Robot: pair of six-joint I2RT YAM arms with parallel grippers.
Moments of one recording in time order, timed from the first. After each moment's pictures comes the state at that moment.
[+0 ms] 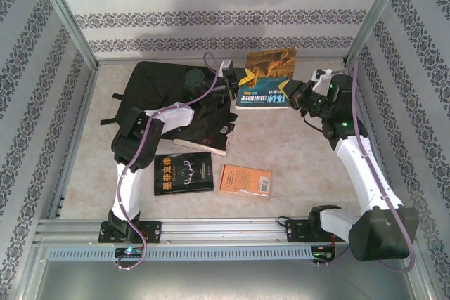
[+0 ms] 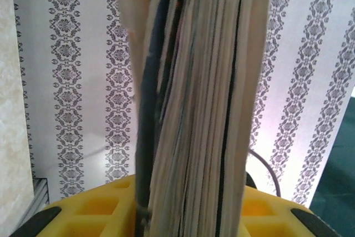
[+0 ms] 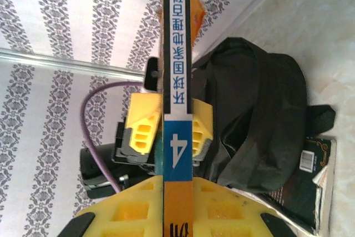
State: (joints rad) left arm -0.47 2.09 1.43 0.94 0.86 -1.85; right arm 0.03 1.14 0.97 -0.16 -0.73 1.08
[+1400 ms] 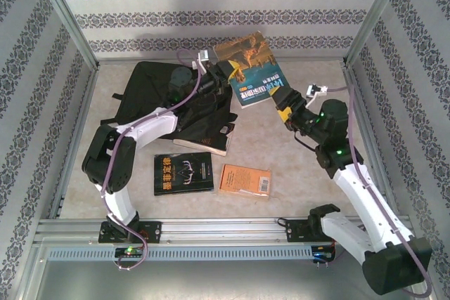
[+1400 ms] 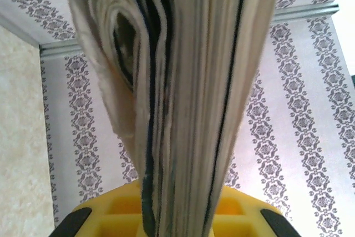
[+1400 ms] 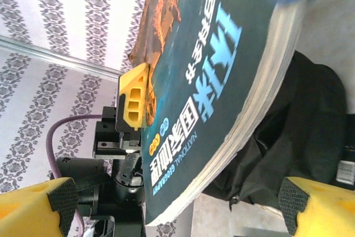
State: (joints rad) left arm -0.49 1.76 1.22 0.73 0.41 -1.50; right arm 0.32 0.90 0.74 0.09 -0.35 1.19
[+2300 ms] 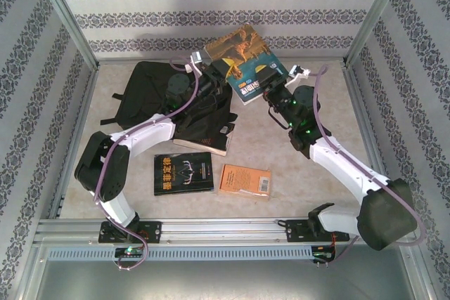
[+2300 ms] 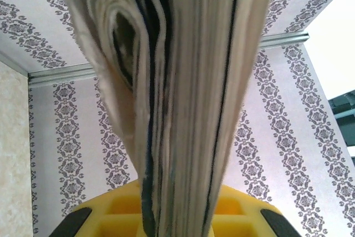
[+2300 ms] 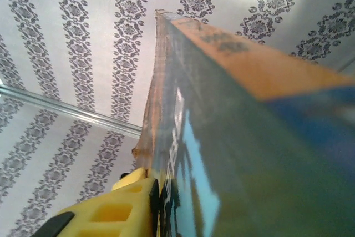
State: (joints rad) left arm -0.52 1.70 1.16 0.78 0.27 -1.51; right arm 0.42 1.27 0.86 0.48 -0.10 1.26
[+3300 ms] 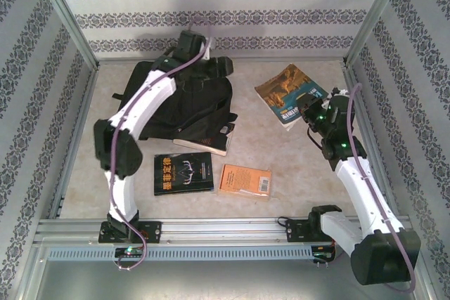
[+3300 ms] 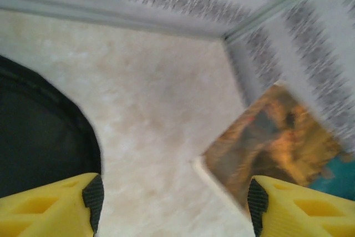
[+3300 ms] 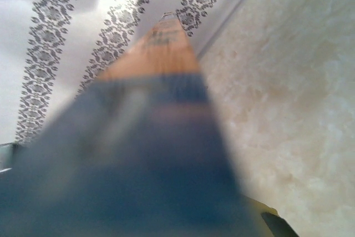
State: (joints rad) left arm -0.42 2.05 2.04 -0.80 0.32 -0.44; right arm 0.04 0.97 0.76 -0.15 -0.27 1.02
